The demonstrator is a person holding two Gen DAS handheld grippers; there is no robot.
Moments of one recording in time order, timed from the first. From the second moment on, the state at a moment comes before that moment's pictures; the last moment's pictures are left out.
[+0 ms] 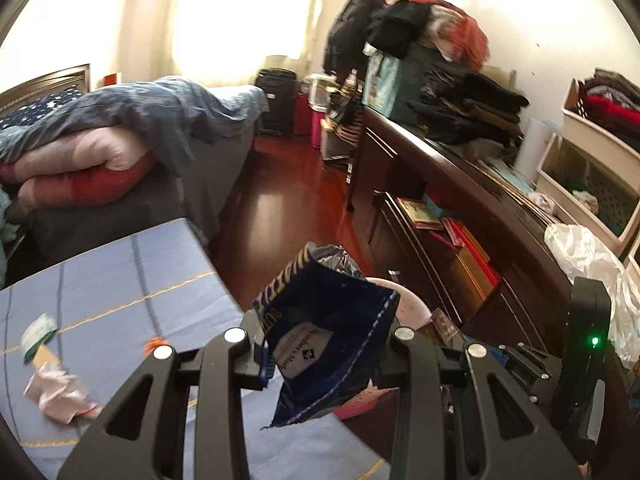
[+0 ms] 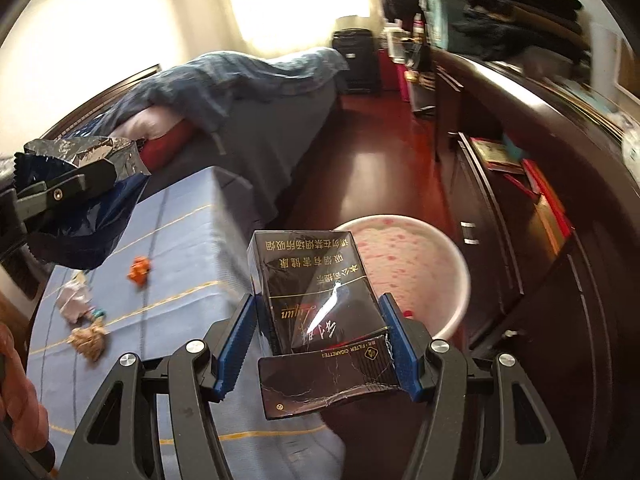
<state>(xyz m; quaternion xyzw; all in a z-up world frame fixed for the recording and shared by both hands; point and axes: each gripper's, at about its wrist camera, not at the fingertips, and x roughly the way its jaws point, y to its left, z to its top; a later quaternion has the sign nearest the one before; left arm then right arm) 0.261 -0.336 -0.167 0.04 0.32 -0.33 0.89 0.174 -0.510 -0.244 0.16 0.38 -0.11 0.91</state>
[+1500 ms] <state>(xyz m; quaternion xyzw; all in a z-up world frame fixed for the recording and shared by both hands) 0.322 -0.422 -0.215 0.03 0.34 -0.37 0.86 0.209 -0.580 -0.321 0.19 0.41 -0.22 0.86</state>
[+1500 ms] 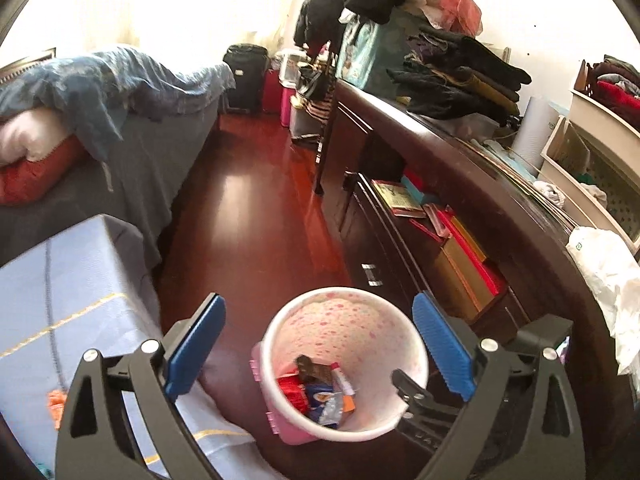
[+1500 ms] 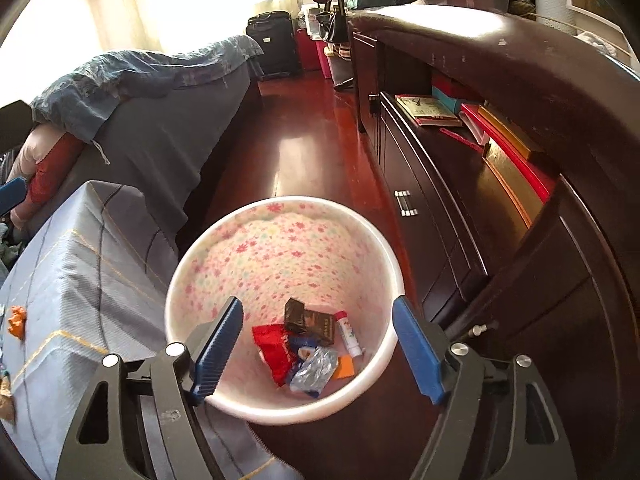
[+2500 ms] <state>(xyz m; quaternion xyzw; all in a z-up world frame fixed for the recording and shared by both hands) 0.342 -0.105 -0.232 -0.04 0.39 0.00 0.92 0.227 -0.331 -0.247 0.08 0.41 0.05 0.91</state>
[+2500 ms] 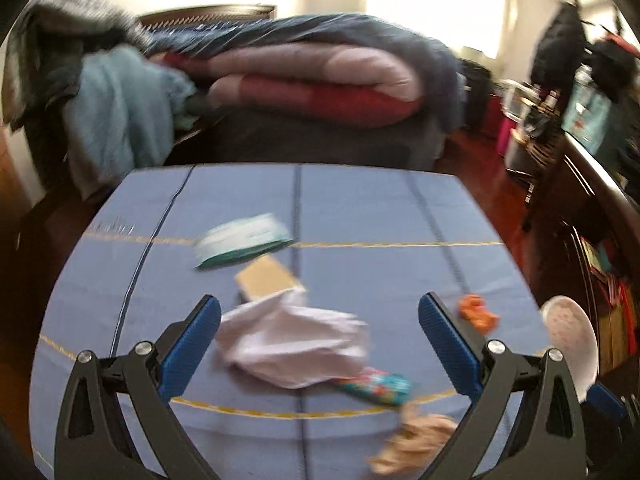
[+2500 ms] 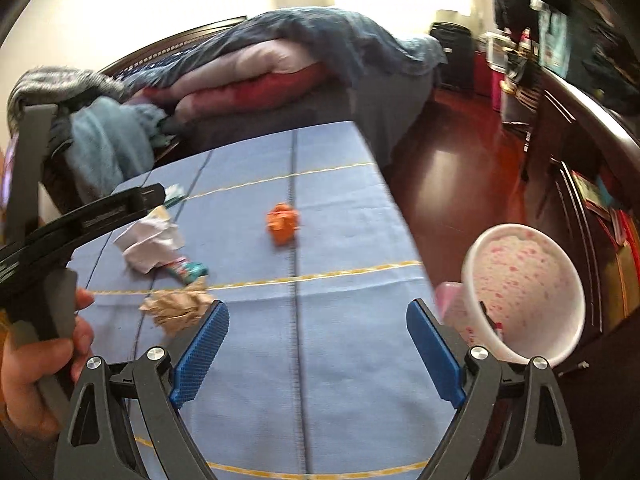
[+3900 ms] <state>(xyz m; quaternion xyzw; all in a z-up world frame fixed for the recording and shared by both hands) 0.321 -0.014 -0.232 -0.13 0.36 -0.03 0.92 0.258 -0.226 -0.282 0.01 0.46 0.10 0.88</state>
